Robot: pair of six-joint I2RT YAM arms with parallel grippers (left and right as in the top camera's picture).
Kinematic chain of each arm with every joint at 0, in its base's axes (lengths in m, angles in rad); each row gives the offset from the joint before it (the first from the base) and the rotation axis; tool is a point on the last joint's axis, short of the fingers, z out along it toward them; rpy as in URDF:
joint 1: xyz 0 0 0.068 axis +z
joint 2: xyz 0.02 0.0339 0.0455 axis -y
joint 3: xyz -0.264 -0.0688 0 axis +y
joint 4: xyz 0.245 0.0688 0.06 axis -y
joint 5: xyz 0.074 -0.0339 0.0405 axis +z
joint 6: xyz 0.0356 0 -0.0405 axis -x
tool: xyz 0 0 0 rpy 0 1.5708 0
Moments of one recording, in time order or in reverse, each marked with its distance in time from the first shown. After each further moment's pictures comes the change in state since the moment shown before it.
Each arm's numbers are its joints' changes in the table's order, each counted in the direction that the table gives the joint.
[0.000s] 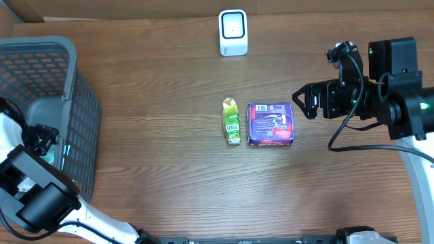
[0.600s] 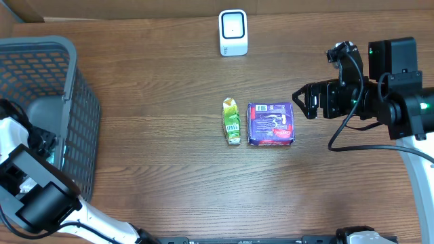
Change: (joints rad) left arm -0.002 0.007 0.080 0.148 -0.018 -0.041; right arm 0.000 0.000 0.000 0.002 0.000 0.000
